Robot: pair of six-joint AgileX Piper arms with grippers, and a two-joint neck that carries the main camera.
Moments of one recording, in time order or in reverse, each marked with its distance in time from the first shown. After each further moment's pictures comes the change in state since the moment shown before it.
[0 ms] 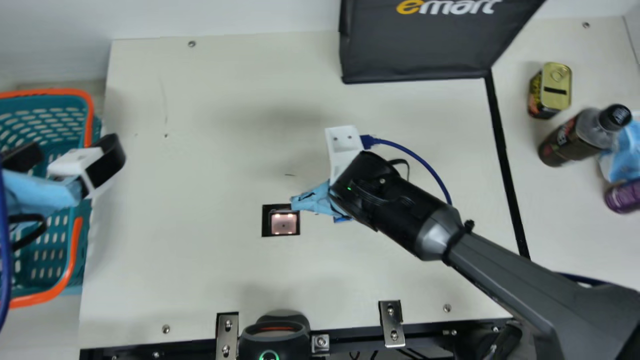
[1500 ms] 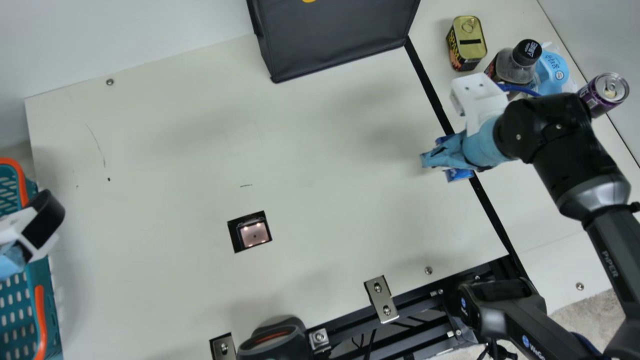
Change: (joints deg) left arm 0.0 0.0 0.0 0.0 0.0 0.0; right arm -58.6 -23.8 18.0 7.5 2.5 -50.9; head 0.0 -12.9
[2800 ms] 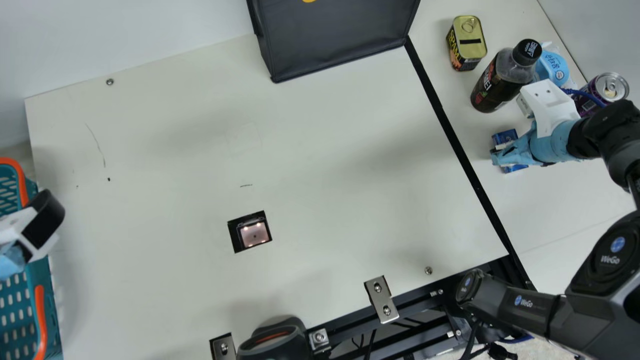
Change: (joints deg) left arm 0.0 0.0 0.0 0.0 0.0 0.0; right arm -33.9 17.7 2.1 17.5 -18.6 -50.6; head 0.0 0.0
